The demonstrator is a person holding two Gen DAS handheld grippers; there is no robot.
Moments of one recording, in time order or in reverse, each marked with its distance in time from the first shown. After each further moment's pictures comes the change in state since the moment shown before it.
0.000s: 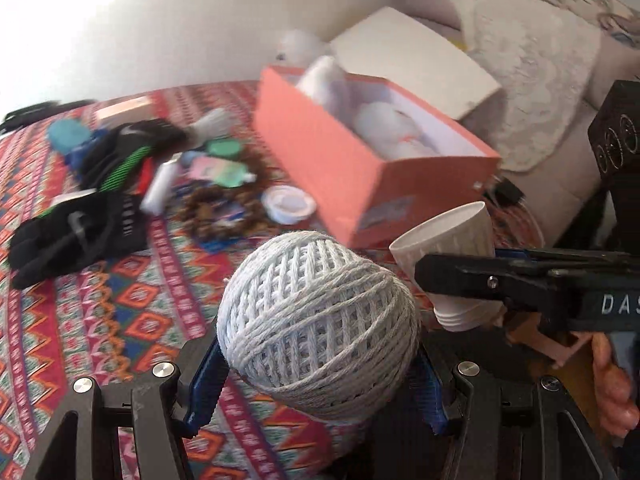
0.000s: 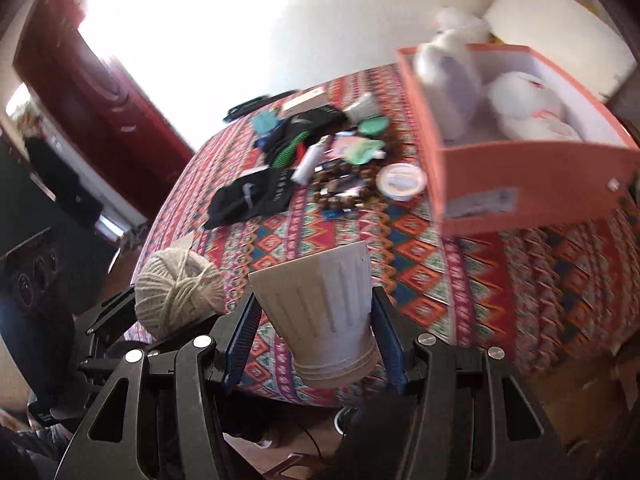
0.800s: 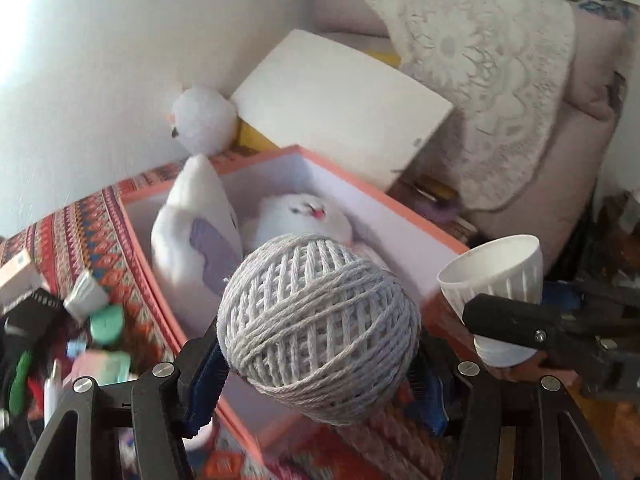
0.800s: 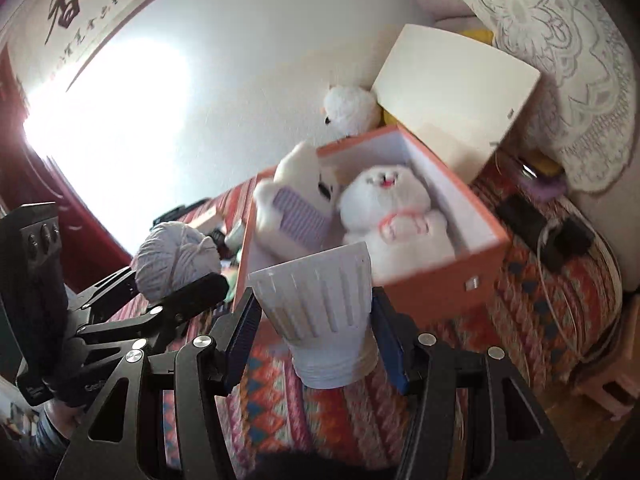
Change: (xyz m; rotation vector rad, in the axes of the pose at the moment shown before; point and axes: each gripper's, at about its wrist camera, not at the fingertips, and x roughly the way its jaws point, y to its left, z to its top) left arm 0.141 -0.099 0.197 0.202 -0.048 -0.051; right arm -0.081 -0.156 0.112 0.134 -0.269 -0.167
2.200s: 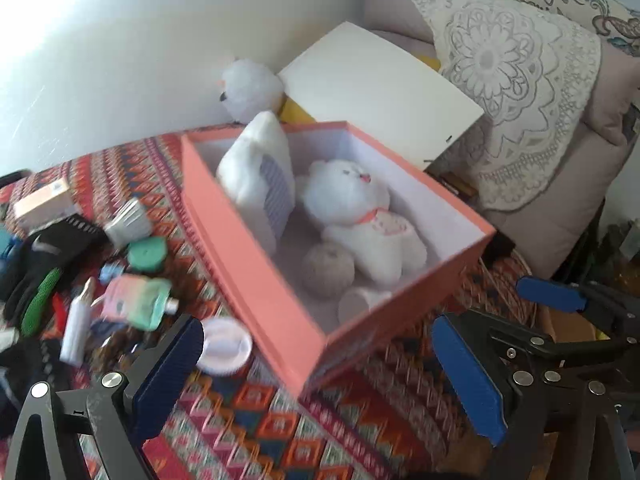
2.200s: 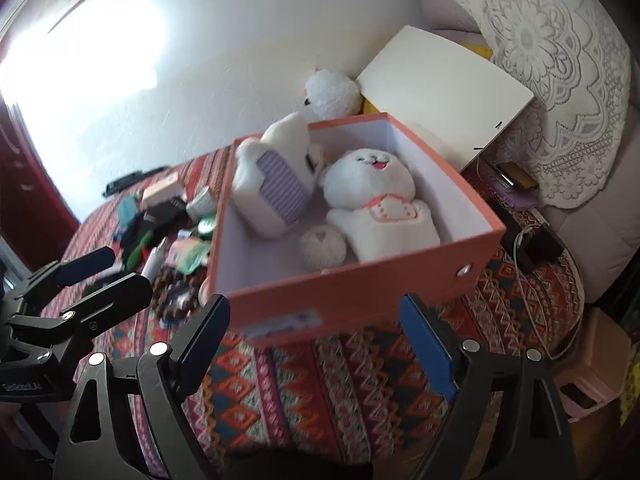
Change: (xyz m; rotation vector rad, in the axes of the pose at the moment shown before) left arm -0.068 0.049 -0.081 -0.149 0.008 0.015; right arm 0.022 0.069 -0.055 -0.133 0.056 -0.233
